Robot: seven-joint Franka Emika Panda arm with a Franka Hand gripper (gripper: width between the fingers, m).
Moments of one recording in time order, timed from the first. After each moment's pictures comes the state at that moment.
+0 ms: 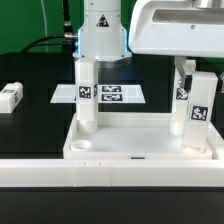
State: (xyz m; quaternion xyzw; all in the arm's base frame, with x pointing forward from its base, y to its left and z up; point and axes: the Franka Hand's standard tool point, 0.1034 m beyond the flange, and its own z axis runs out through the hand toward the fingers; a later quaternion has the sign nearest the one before) arm 0.625 0.103 0.115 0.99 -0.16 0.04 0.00
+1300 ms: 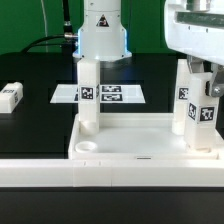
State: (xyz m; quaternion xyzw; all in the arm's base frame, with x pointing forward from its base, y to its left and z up) arm 0.625 0.108 0.112 0.75 -0.65 0.02 -0.05
